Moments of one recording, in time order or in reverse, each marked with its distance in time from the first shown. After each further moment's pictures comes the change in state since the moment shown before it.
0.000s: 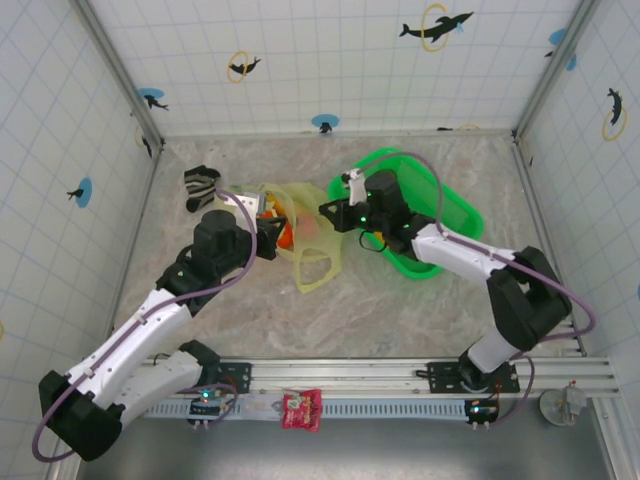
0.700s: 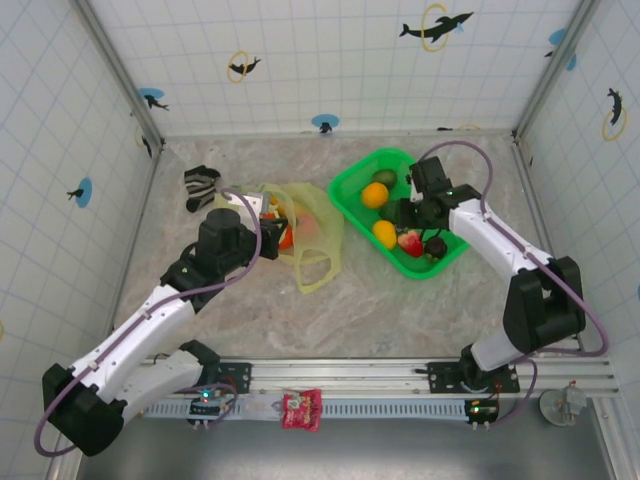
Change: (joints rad) left arm 0.000 0.035 0.000 0.001 0.000 0.002; right arm -0.270 -0.013 0.168 -0.839 0.330 -0.200
